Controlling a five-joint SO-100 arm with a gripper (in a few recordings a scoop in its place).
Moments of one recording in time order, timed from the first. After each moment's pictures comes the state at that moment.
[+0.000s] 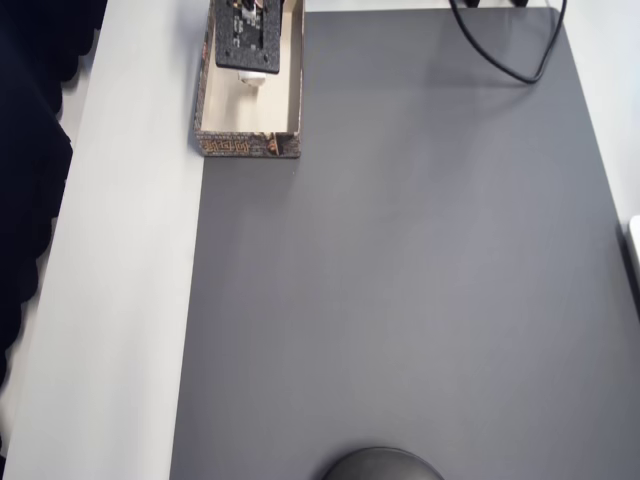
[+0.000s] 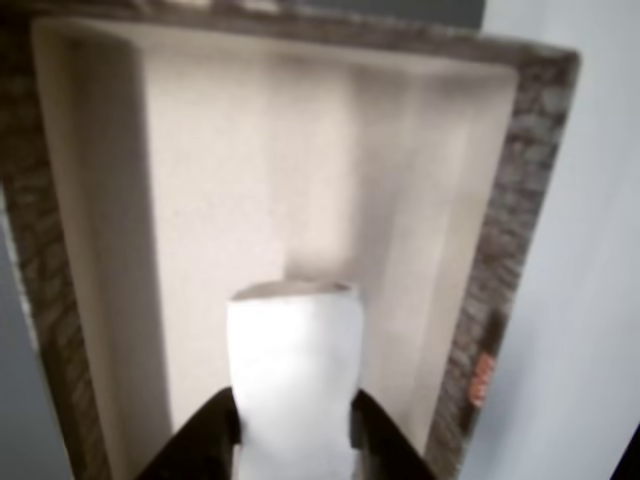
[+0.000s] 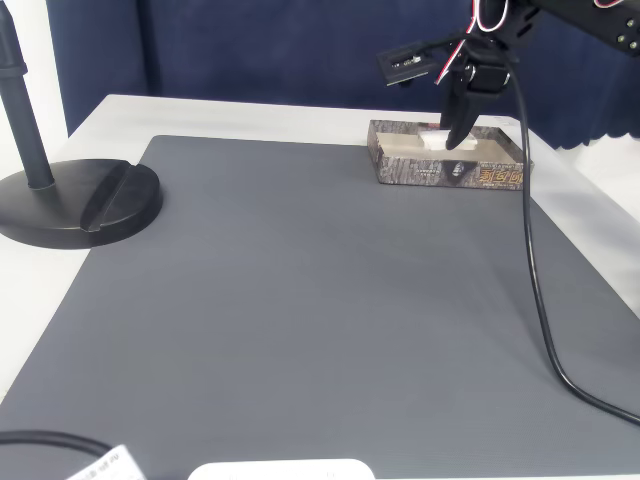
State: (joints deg) arm 72.1 39.3 26.6 94.9 72.9
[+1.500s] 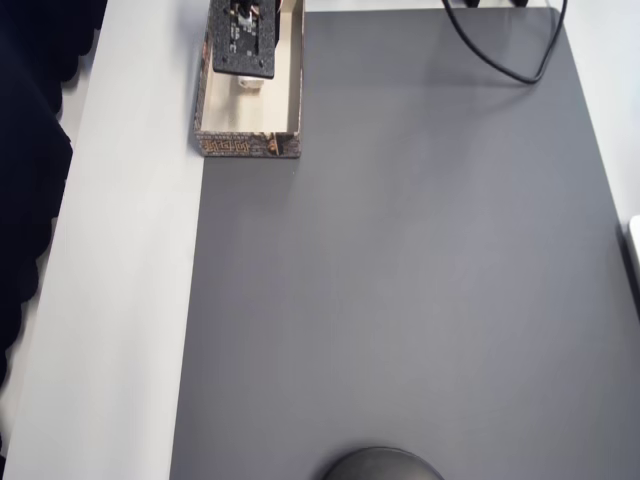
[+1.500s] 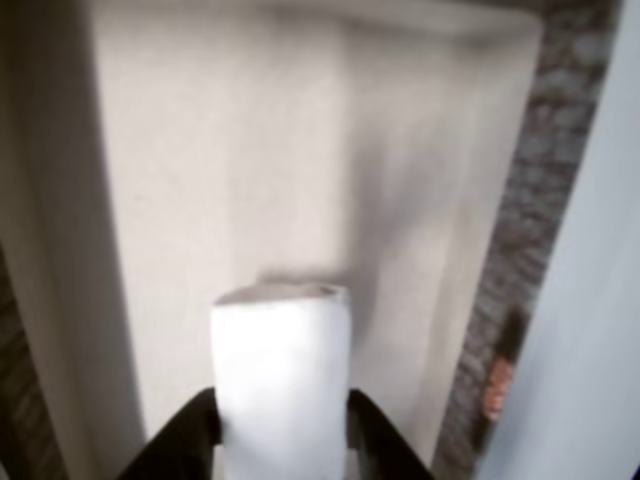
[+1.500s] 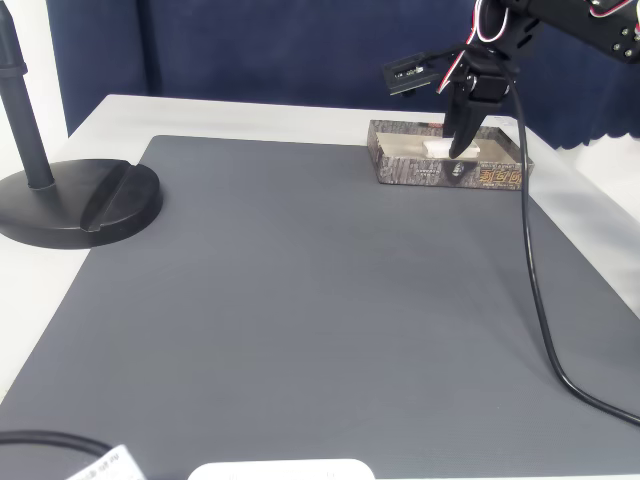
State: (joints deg) arm 73.5 36.2 25.2 93.3 73.5
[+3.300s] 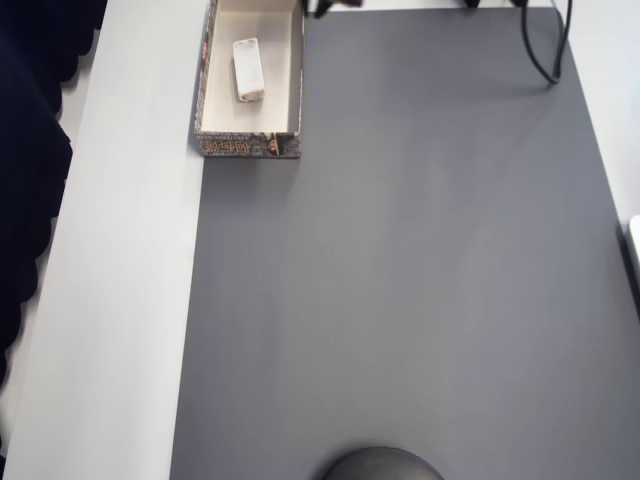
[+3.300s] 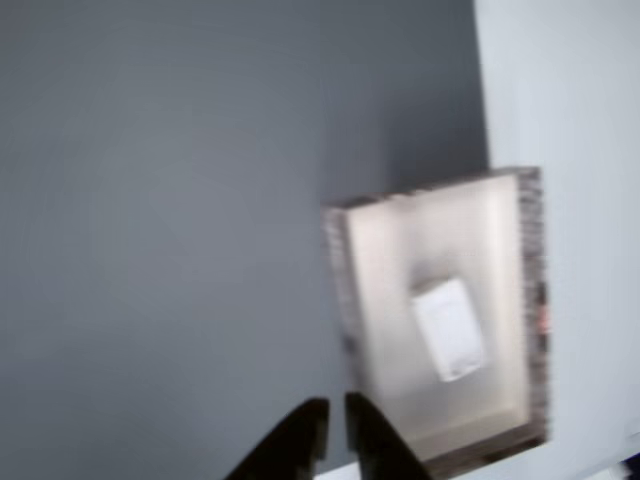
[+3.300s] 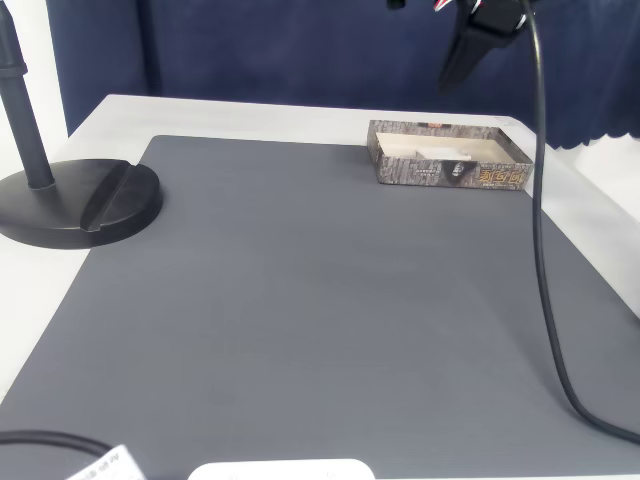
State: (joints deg) arm 53.7 83.2 67.3 92.5 40.2
